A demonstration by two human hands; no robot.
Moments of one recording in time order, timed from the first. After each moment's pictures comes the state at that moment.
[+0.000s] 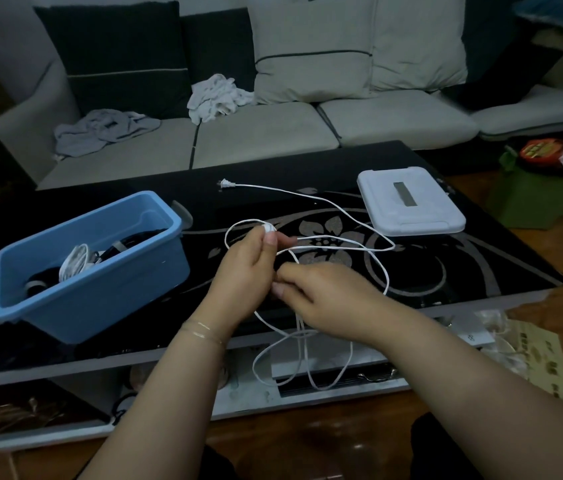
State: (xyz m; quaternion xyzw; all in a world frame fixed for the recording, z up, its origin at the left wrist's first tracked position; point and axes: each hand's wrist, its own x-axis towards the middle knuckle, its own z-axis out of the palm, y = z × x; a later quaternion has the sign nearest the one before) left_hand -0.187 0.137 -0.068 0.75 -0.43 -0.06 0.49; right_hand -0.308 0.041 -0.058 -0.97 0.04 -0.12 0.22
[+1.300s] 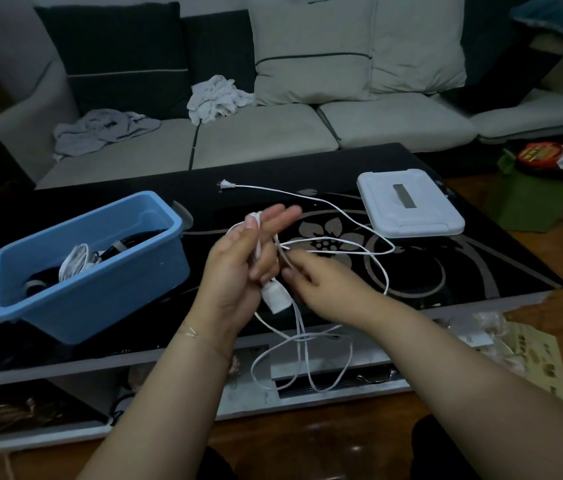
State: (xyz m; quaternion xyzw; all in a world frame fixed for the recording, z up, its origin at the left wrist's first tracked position) left_hand -0.193 0.135 -0.056 0.43 -0.33 -0.31 0.78; right_hand -0.286 0.020 -0.087 -0.92 0.10 -0.13 0.35
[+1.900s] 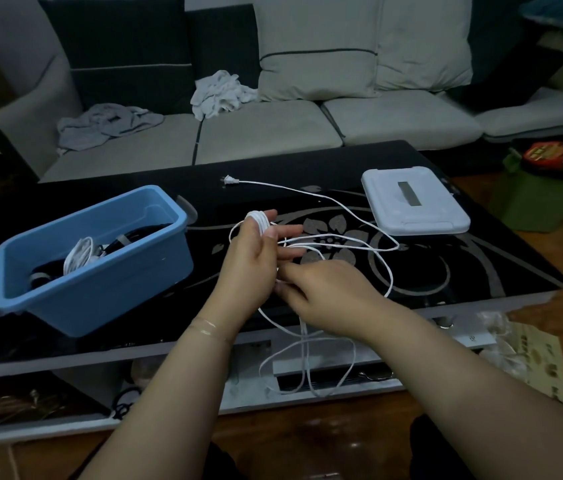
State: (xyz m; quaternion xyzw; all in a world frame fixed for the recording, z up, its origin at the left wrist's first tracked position) left_hand -0.193 0.132 -0.067 0.67 -0.39 -0.14 0.62; right_hand -0.293 0.038 -0.077 -0.98 0.03 -0.18 0.12
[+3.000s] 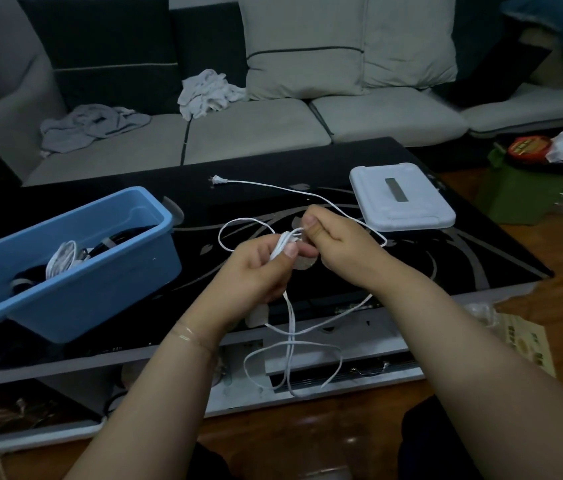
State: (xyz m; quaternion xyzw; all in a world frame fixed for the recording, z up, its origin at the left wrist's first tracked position) left_hand -0.207 0.142 -0.053 0.58 -0.47 -0.31 0.59; right_hand -0.296 -0.009 -0.062 -0.88 0.11 -0.23 0.39
